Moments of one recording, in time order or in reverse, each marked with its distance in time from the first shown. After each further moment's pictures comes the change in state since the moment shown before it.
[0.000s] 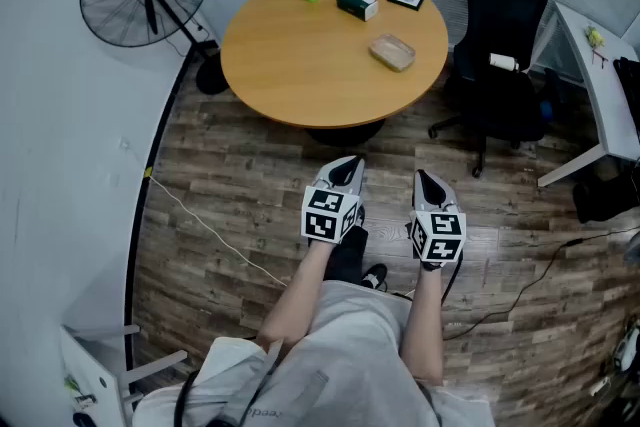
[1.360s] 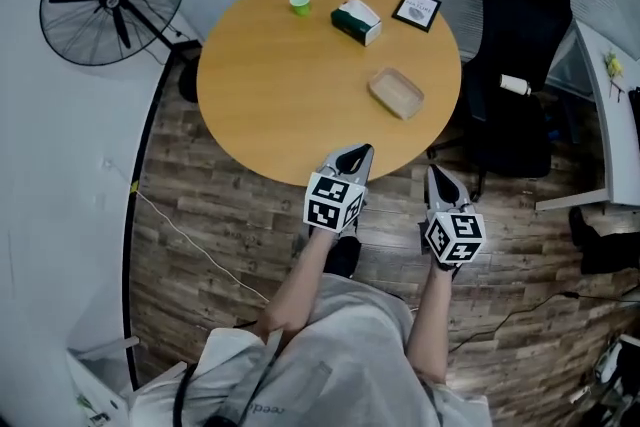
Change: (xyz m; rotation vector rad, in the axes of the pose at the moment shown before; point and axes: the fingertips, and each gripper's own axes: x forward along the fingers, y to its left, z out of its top) left arm 0.217 0.118 0.092 -0.013 0.005 -0.096; right arm 0.207 -0.102 0.091 0.087 -0.045 0.044
